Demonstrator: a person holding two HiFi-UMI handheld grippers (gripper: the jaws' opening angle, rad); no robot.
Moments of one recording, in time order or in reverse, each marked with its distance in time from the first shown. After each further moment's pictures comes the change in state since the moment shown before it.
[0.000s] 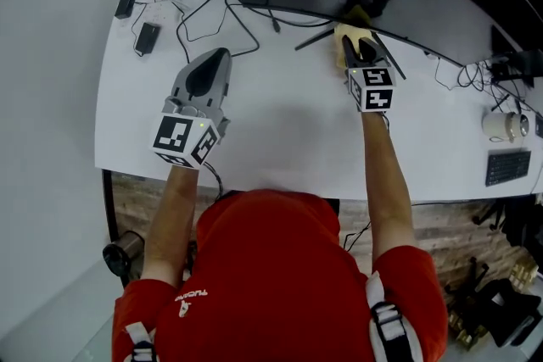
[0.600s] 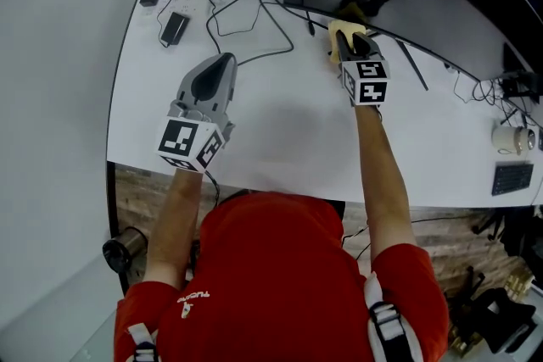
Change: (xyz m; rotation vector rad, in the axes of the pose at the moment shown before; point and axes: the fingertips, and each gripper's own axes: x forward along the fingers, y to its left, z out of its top) left arm -0.053 0.063 -0.007 -0.021 -0.009 0.038; right arm 0.055 0.089 0.038 0.005 -0.018 0.048
